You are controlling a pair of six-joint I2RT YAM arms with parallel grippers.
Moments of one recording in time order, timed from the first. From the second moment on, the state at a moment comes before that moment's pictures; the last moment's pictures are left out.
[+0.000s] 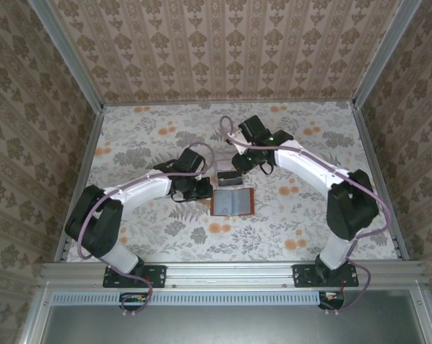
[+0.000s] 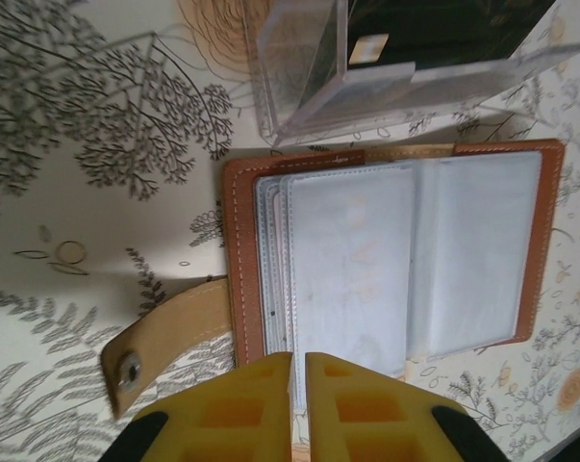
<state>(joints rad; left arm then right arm) -0.67 1.59 0.95 -0.49 0.32 -0.67 0.54 1.71 1.38 -0.69 -0.14 -0.03</state>
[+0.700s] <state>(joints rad) -0.76 1.78 1.03 -0.45 0.23 -0.66 0.55 1.72 1.20 -0.59 -0.33 0.28</state>
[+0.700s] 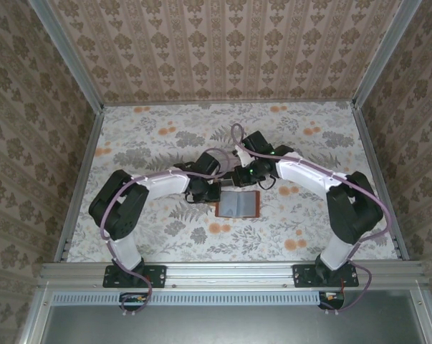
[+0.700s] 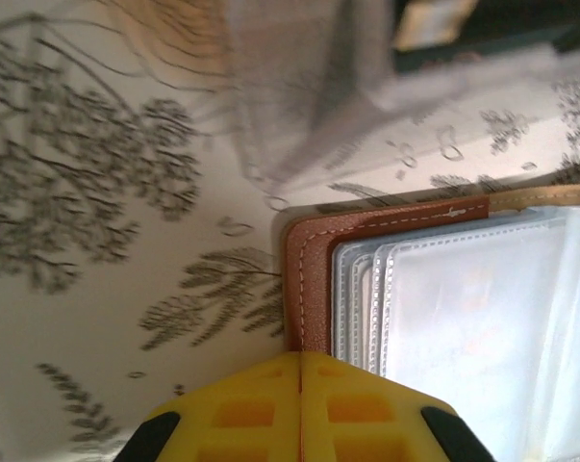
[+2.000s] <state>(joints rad) -0.80 1.69 0.93 -0.46 0.18 -0.77 0.62 1.62 1.01 -0.53 -0.43 0.47</state>
